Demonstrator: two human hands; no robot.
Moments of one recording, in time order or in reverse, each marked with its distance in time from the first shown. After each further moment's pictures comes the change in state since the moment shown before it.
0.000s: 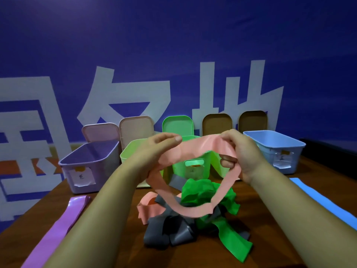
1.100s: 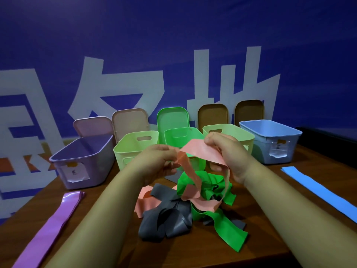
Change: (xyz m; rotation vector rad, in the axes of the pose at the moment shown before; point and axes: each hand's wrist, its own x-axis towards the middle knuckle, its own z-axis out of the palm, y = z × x) left_hand 0.018 -0.042 0.028 -0.142 -0.121 -0.293; right_hand 0.001 0.032 -0.007 -0.132 -0.166 -0.004
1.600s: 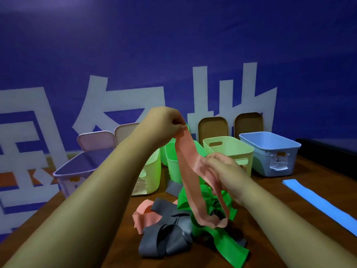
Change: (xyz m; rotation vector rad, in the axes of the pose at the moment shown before) left_hand -0.008 0.127 0.017 1.086 0.342 0.614; right_hand -0.006 0.017 -0.003 -0.169 0.078 0.018
